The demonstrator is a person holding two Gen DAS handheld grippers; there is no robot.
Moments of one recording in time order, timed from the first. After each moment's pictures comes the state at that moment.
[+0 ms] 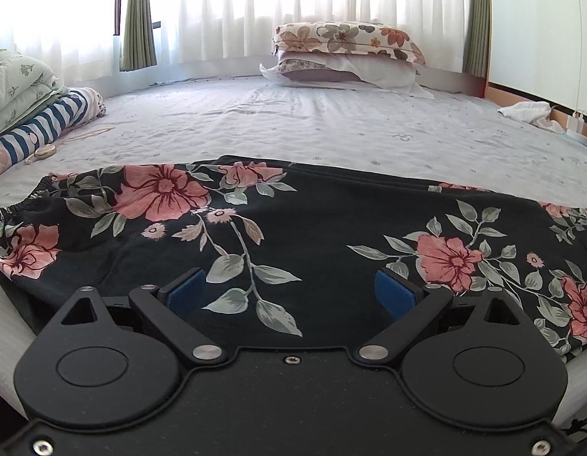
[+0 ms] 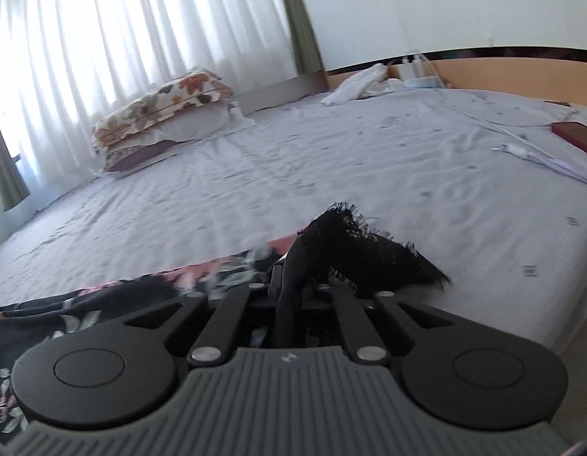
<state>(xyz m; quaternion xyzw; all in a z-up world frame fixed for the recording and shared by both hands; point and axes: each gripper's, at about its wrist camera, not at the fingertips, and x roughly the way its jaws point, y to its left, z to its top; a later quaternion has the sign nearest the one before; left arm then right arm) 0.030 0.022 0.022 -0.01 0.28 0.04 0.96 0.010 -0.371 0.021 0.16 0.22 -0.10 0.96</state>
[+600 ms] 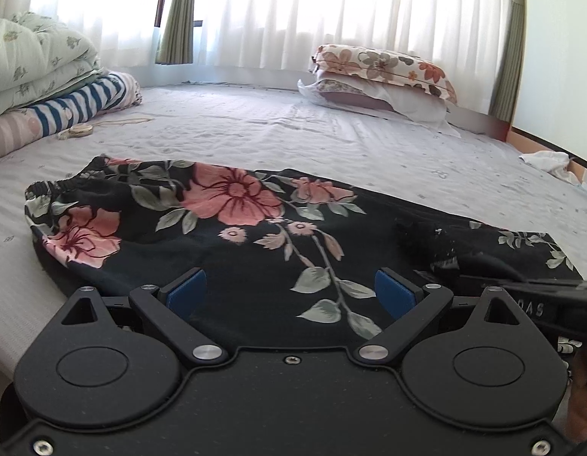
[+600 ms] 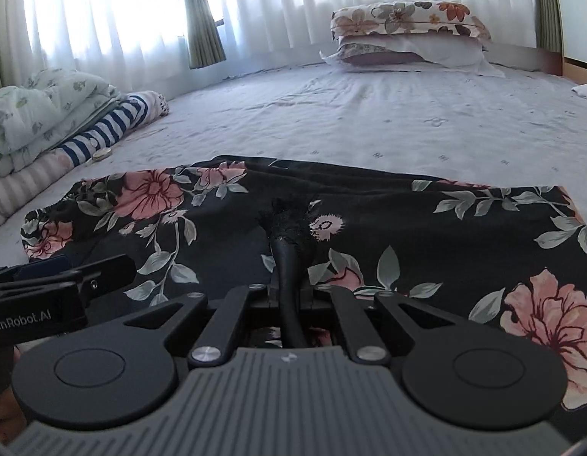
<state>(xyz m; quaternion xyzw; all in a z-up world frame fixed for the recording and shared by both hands) 0.011 0.088 0.026 -0.08 0.25 0.08 0.96 0.047 -0.100 0.008 0.03 0.31 0.19 0.93</state>
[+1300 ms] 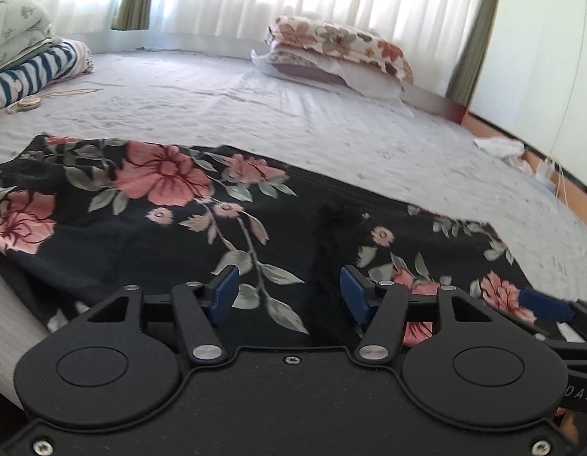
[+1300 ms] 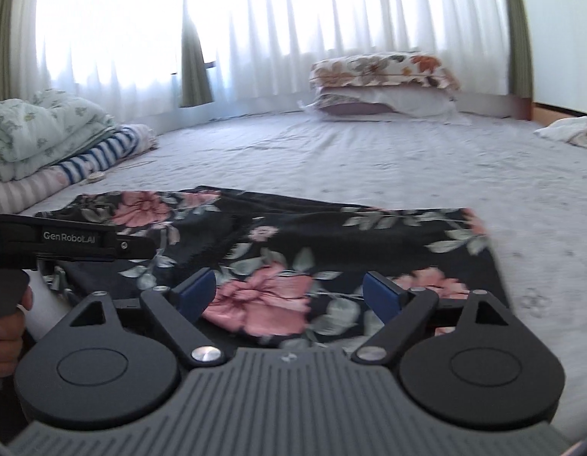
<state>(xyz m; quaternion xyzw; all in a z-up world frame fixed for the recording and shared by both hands) 0.024 0.057 0.039 -0.10 0.30 -0.01 0.95 -0.032 -0.169 0.030 0.01 0.23 0.15 0.96</state>
